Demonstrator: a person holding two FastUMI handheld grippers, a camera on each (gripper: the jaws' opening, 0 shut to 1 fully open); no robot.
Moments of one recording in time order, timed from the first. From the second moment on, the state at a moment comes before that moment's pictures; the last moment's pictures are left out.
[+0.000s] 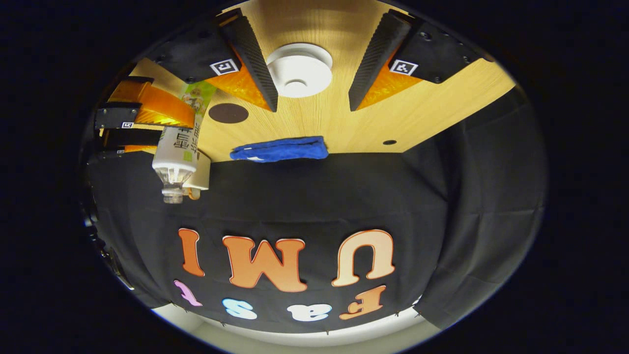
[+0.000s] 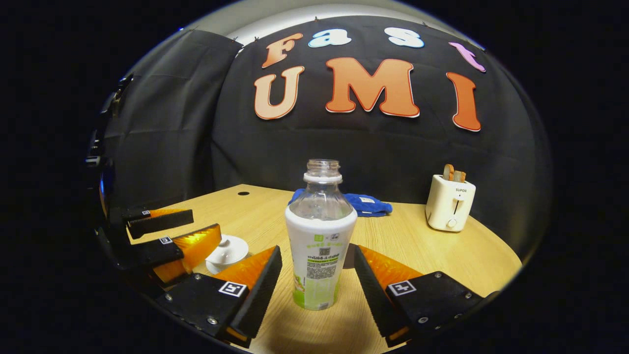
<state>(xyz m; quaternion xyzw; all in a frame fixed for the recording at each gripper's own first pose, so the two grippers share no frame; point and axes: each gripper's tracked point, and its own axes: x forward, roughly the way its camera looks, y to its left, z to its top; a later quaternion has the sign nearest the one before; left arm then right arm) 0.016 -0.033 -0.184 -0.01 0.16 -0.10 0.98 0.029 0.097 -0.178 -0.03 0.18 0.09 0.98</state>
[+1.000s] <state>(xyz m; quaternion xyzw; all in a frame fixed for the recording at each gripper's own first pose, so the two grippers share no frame) 0.034 -0.055 -0.206 0.03 0.19 -0.11 0.98 0.034 0.091 -0.205 -0.03 0.20 0.09 0.98</state>
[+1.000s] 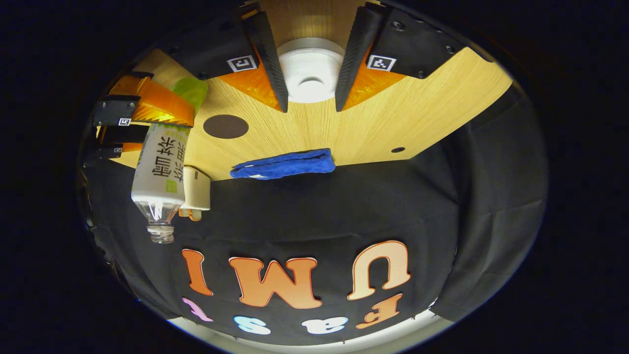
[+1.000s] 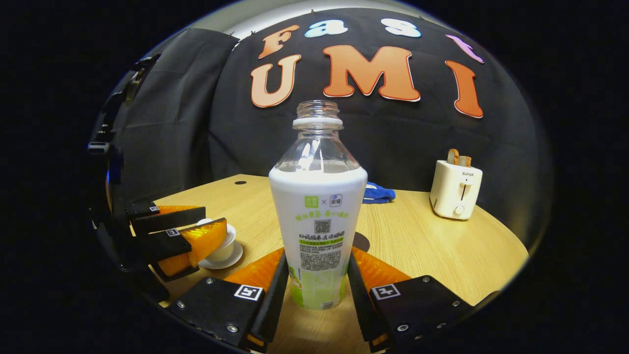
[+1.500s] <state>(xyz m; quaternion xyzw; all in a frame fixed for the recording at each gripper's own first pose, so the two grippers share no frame) 0.036 -0.052 -0.204 0.01 0.19 -0.10 0.98 0.026 0.047 -0.190 -0.05 0.18 0.05 0.98</state>
